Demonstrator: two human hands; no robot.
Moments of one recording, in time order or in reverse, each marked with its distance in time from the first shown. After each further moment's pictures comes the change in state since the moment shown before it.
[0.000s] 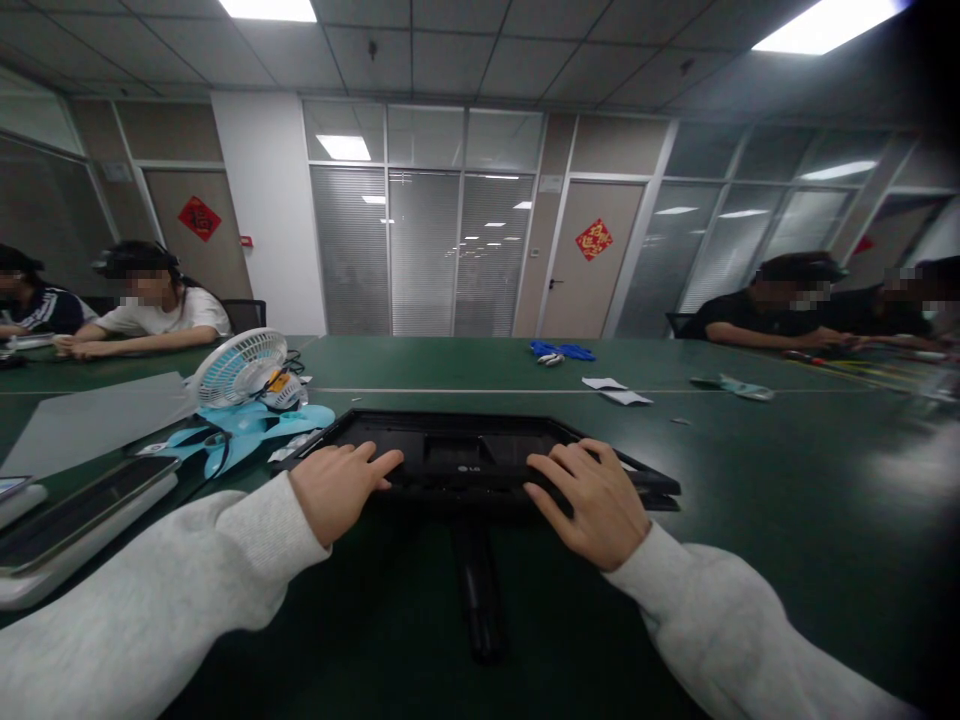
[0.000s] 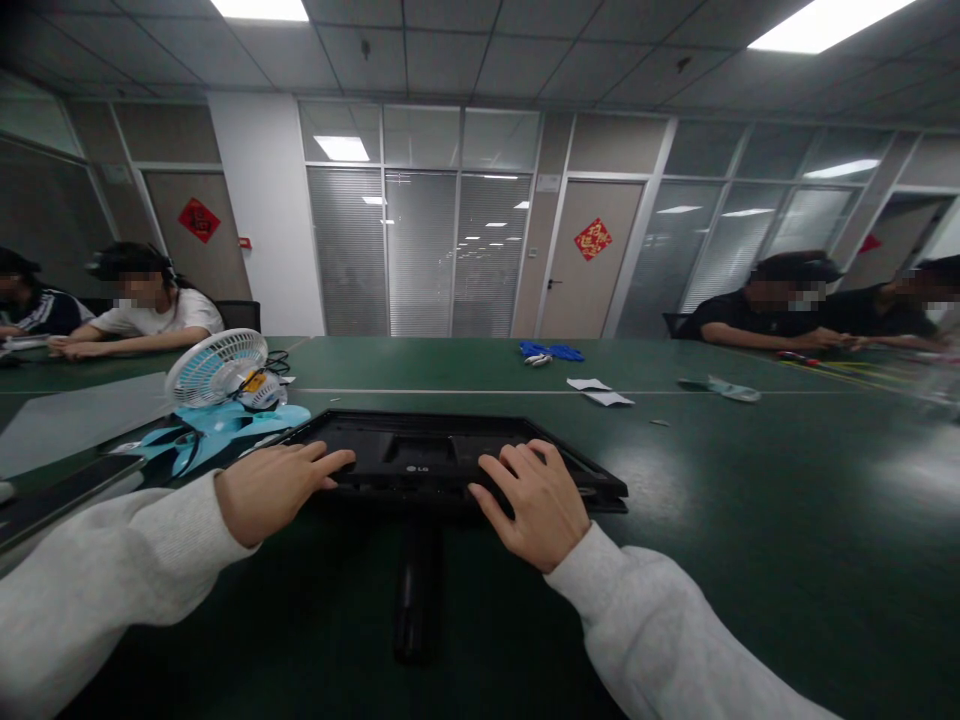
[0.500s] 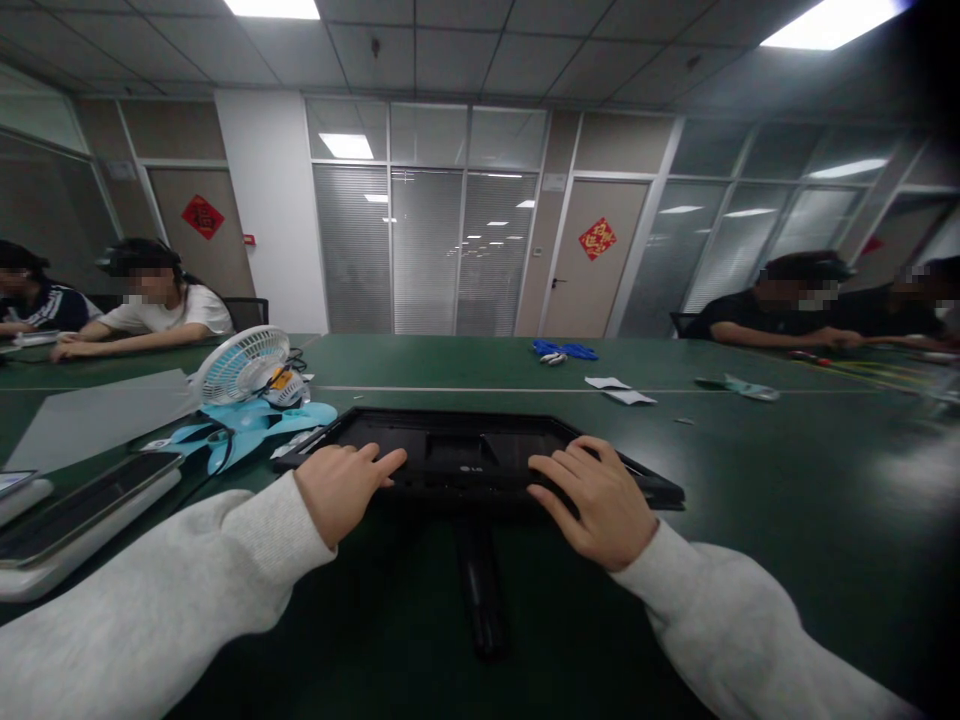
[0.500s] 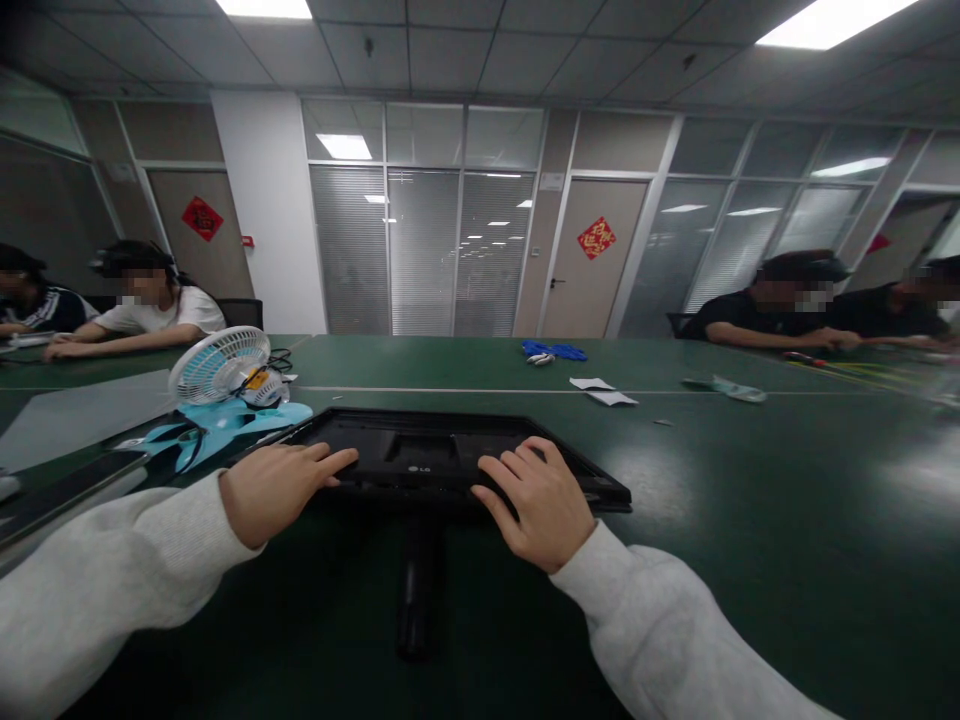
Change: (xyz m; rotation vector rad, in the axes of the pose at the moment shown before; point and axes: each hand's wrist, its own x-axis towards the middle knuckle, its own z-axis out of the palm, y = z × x) left_hand -0.003 0.010 -0.005 0.044 -0.018 -0.019; right_hand 0.001 0.000 -0.002 0.067 -0.025 -0.042
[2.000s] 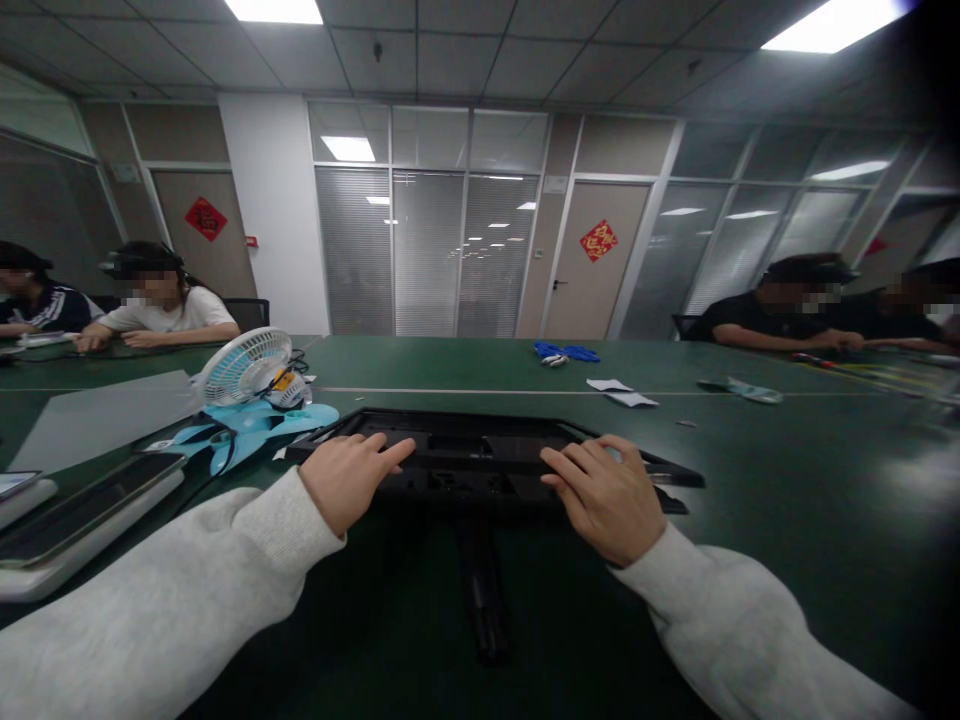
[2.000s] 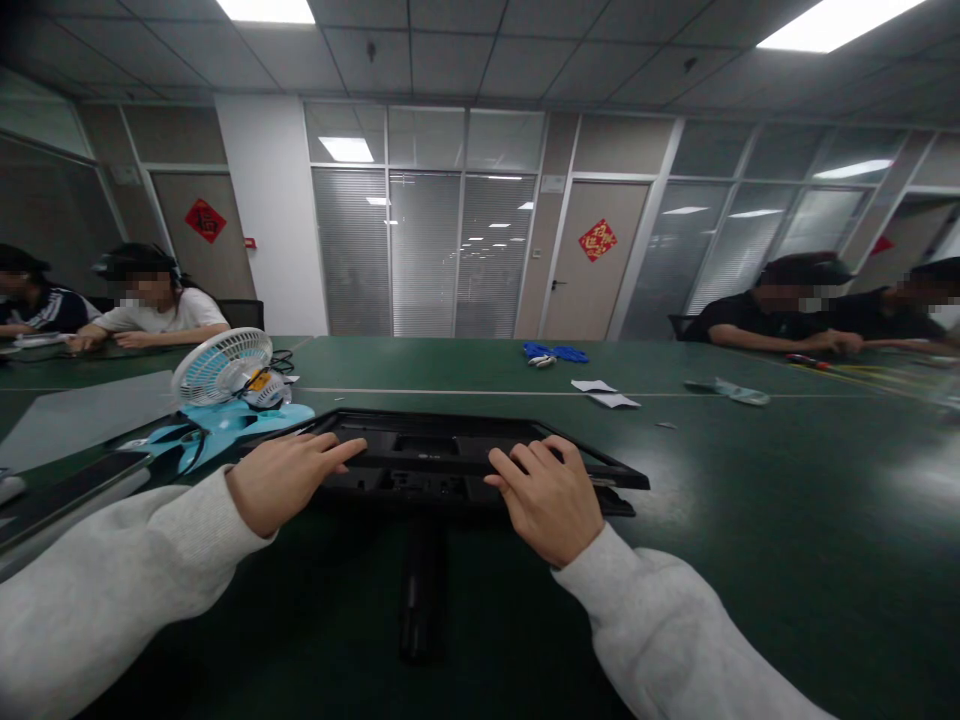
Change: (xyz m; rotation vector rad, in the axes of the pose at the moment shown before) left_hand 0.005 -0.004 0.009 -0.011 0.148 -0.001; right_hand -0.002 0.004 0.006 -0.222 0.102 0.002
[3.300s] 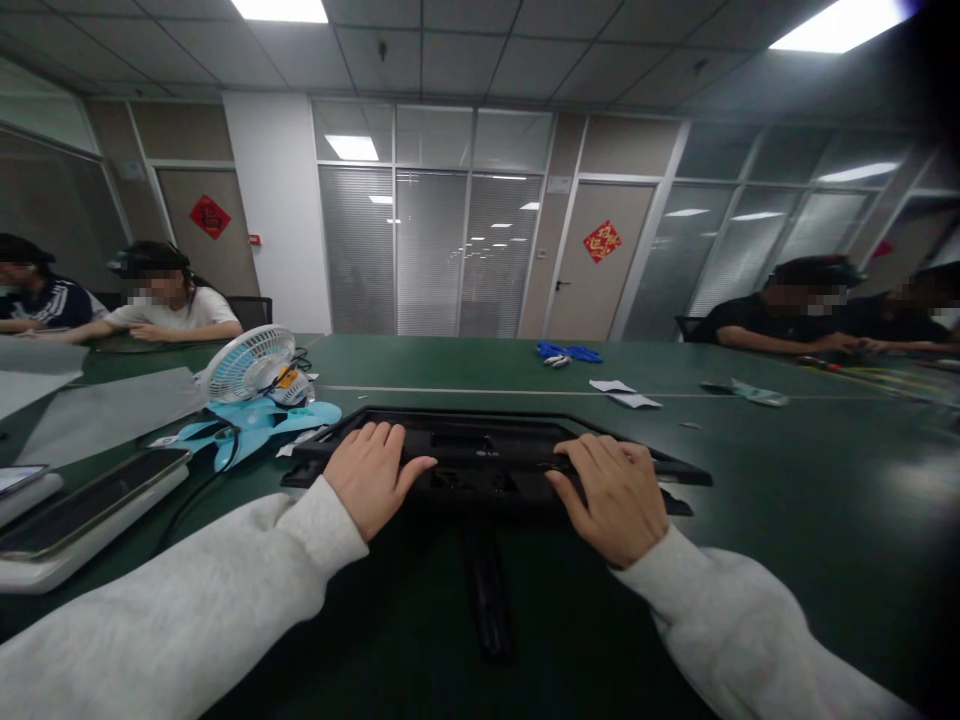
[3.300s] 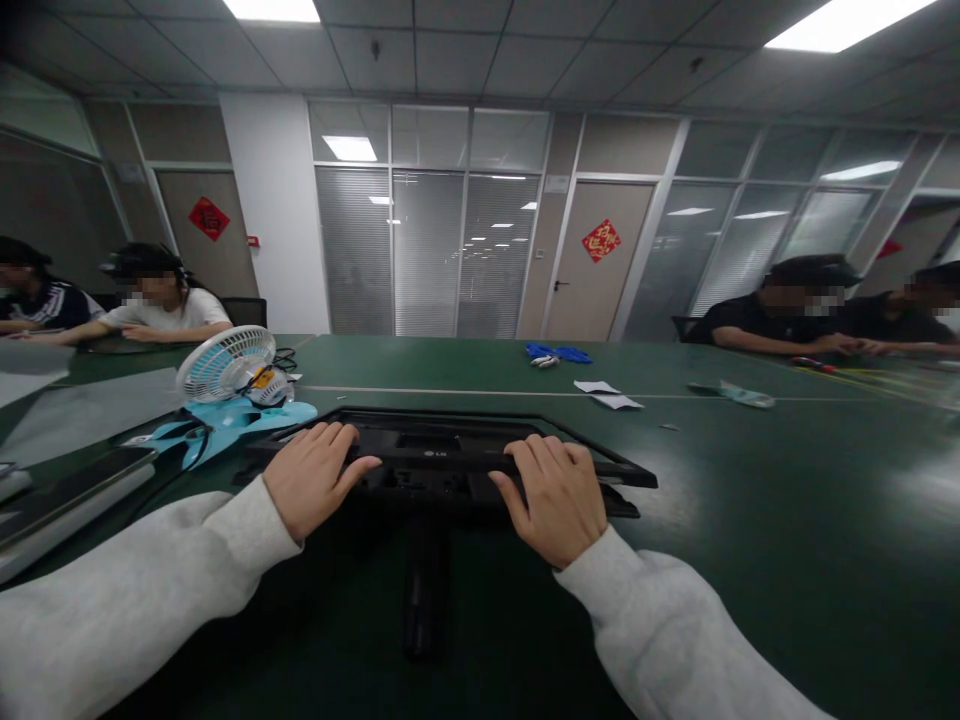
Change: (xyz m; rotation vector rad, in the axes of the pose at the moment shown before) left_hand 0.005 0.017 0.029 -0.052 0.359 -0.151; right_hand 0.001 -0.003 -0.004 -0.006 -0.049 0.135
